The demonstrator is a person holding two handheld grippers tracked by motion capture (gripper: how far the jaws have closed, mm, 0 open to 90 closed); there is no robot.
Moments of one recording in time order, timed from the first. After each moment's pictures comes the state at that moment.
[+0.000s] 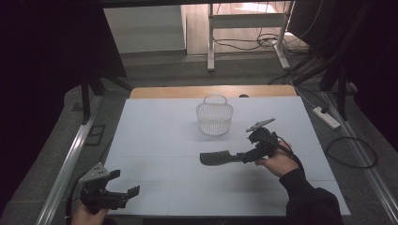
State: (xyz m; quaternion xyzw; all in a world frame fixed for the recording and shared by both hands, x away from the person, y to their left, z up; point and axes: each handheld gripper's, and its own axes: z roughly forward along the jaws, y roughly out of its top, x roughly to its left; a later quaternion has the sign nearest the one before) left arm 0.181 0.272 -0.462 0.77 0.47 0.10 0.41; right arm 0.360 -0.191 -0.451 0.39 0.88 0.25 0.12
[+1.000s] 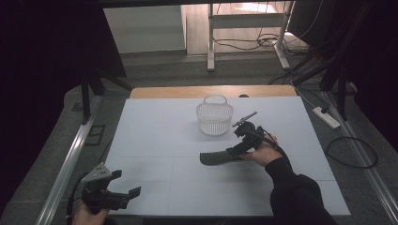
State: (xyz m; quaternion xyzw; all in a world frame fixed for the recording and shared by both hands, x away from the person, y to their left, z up) left arm 0.182 0.269 -0.462 0.78 0.46 0.10 0.40; right arm 0.390 -0.156 -0.464 0.37 0.89 0.23 0.11
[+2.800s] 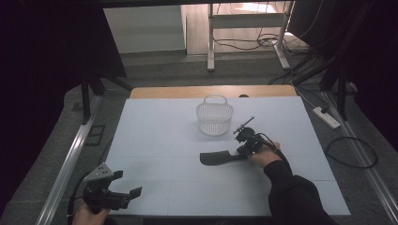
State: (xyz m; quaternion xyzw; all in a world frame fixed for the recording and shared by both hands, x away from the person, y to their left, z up) left arm 0.184 0.267 -0.463 0.79 0.46 0.09 0.40; right arm 0.401 -0.169 -0.499 0.35 0.92 0.17 0.08
